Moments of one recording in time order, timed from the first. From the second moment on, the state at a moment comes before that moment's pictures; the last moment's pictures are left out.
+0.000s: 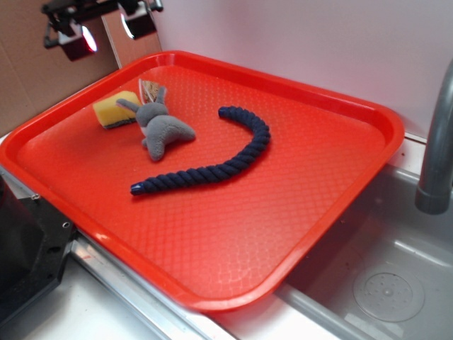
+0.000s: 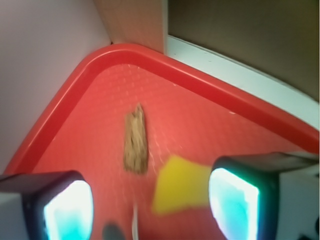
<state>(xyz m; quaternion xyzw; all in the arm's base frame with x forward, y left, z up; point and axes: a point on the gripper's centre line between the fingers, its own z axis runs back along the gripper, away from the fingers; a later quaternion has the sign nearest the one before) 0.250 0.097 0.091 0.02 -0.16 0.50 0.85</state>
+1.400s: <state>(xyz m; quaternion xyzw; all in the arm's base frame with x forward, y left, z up) 0.284 0.127 0.016 -0.04 -0.14 0.45 0.88</state>
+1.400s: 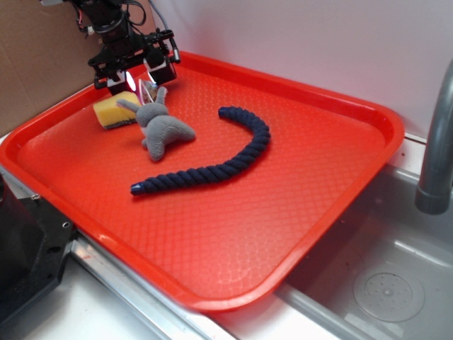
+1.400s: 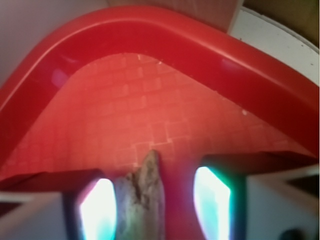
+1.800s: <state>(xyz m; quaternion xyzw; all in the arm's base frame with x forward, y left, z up) 0.277 0.123 0.019 0.01 -0.12 0.45 0.89</state>
